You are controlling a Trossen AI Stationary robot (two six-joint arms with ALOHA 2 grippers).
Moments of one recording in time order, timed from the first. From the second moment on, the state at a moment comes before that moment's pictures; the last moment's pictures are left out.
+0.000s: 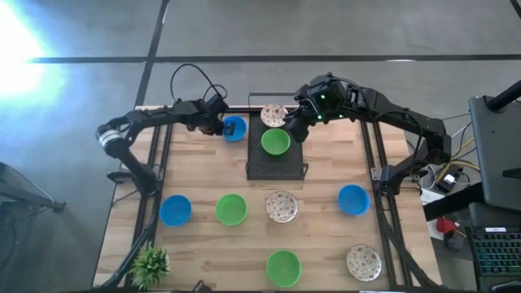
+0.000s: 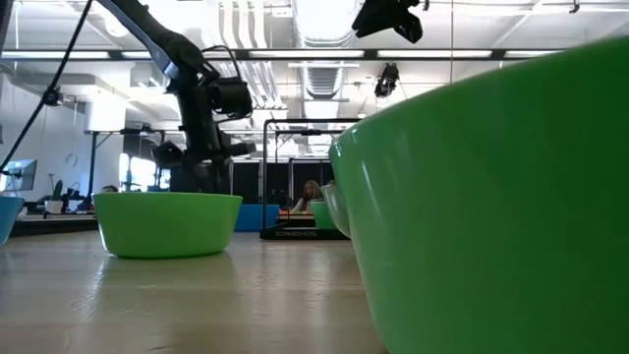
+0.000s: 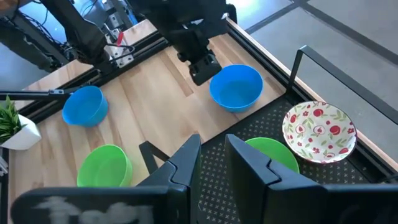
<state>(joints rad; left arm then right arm) 0.69 1.58 1.04 -0.62 -0.10 -0.72 -0.31 1.49 1.67 -0.83 -0.02 0.33</state>
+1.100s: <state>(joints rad) 0.70 1.61 1.03 -0.55 -0.08 -0.79 -0.31 1.49 1.67 -0.83 -0.02 0.31</state>
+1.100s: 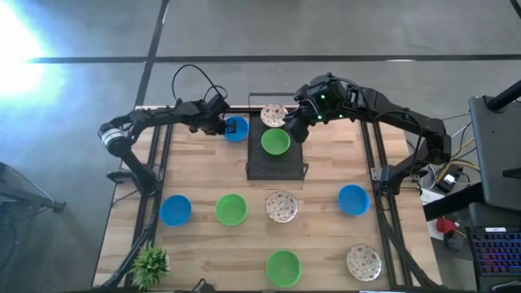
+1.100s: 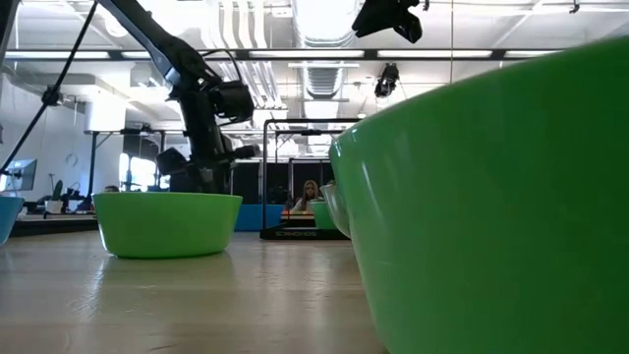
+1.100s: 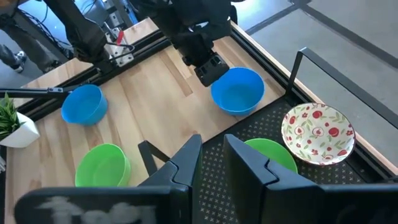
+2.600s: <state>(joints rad) 0.64 1.44 1.06 -0.49 -0.04 -0.60 -0.31 1.49 1.67 -0.83 -0.02 0.30</state>
